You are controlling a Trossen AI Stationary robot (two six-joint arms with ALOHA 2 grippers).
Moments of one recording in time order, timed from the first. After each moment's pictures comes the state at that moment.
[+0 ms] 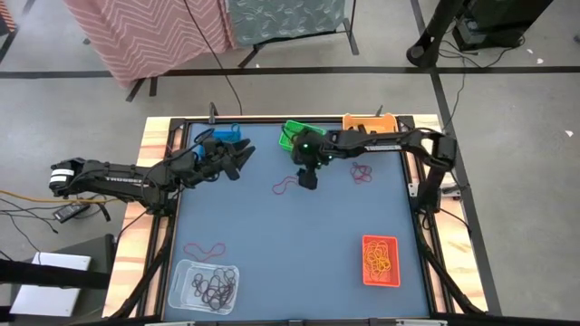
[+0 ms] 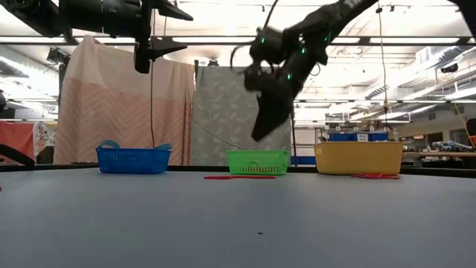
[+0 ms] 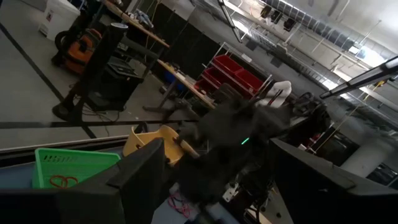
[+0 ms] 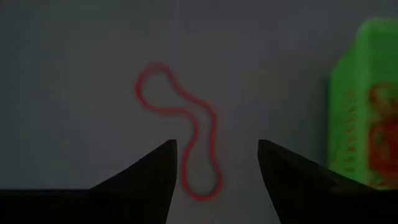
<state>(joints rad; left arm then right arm) 0.11 0.93 0.46 0.61 -0.41 -0.61 -0.30 1.82 1.28 -0.45 -0.13 -0.07</state>
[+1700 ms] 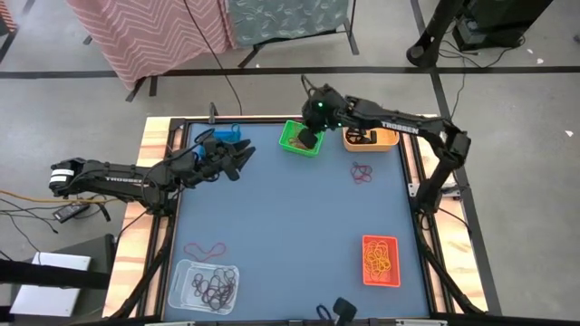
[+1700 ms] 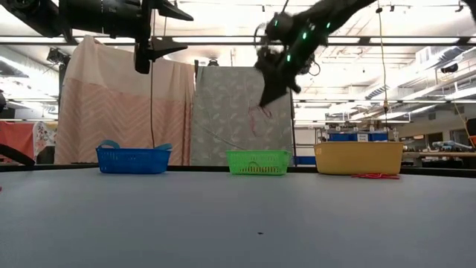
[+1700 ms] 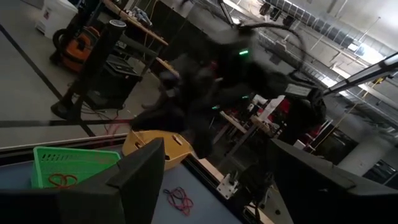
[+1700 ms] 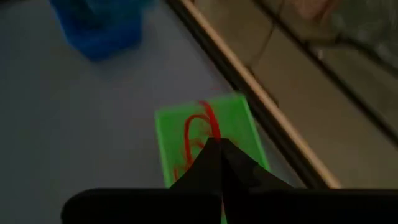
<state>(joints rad) 0.11 0.93 0.46 0.61 -0.40 -0.61 -0.51 1.74 1.44 -0.50 0.05 0.02</state>
